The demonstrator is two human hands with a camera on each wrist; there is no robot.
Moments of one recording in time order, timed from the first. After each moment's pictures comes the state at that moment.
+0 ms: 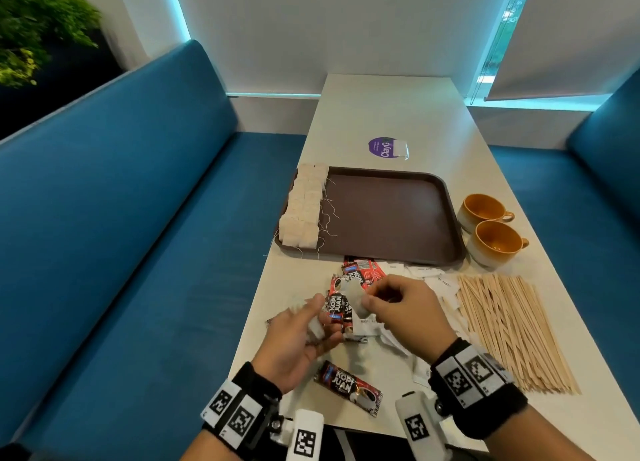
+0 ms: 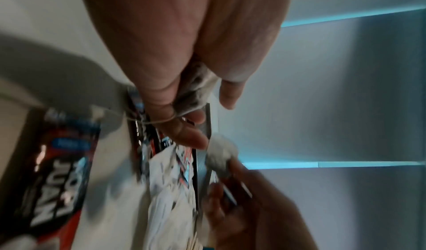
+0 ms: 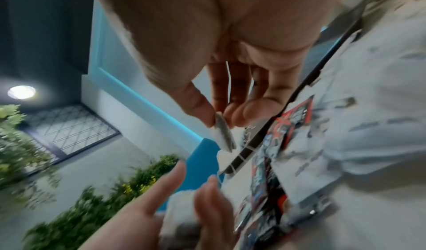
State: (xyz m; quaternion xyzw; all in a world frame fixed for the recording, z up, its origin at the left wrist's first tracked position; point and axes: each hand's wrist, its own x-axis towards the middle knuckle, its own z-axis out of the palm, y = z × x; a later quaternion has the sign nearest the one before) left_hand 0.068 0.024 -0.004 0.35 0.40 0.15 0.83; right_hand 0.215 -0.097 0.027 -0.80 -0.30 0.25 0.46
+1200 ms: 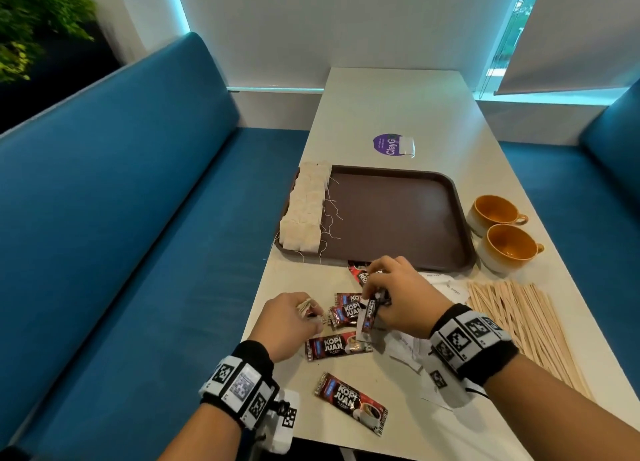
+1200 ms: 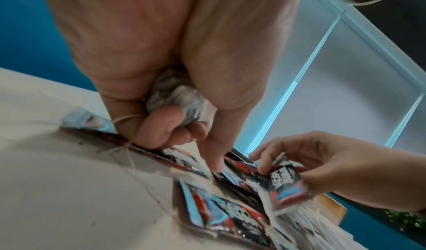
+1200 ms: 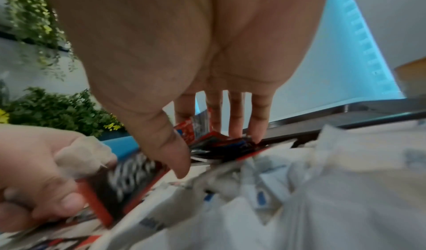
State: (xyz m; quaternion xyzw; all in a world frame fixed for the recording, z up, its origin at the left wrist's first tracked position) left_hand 0.081 0.080 -0.024 0.82 0.38 0.01 0.42; right_hand 0.276 -0.062 0.004 -0.81 -0.55 0.19 0.12
